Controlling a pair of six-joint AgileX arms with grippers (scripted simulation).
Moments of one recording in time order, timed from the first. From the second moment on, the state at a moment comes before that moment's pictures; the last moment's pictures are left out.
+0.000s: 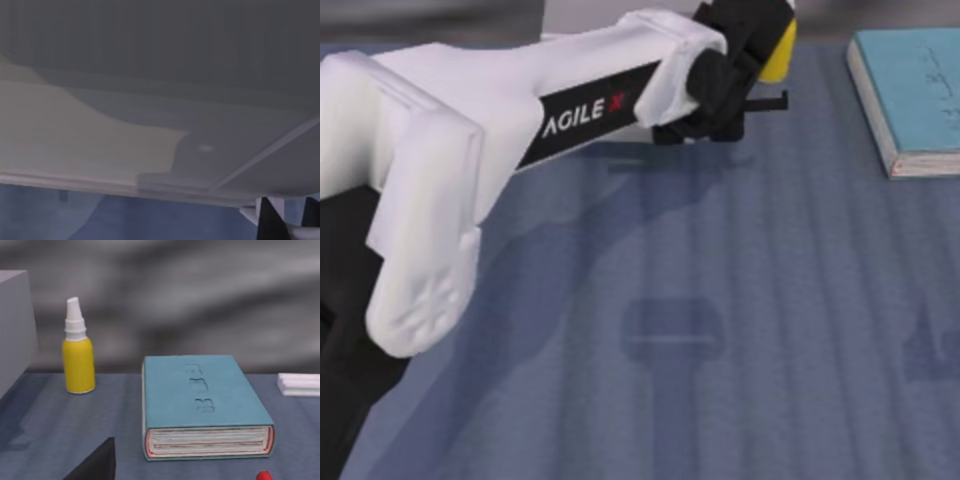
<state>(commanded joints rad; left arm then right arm) -0.70 2.38 2.01 -0.60 -0.42 -0.58 0.00 0.00 0.00 0.00 0.00 0.00</state>
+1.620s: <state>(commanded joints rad) -0.69 2.32 1.91 -0.53 -0.38 -0.53 0.00 0.00 0.00 0.00 0.00 0.00</state>
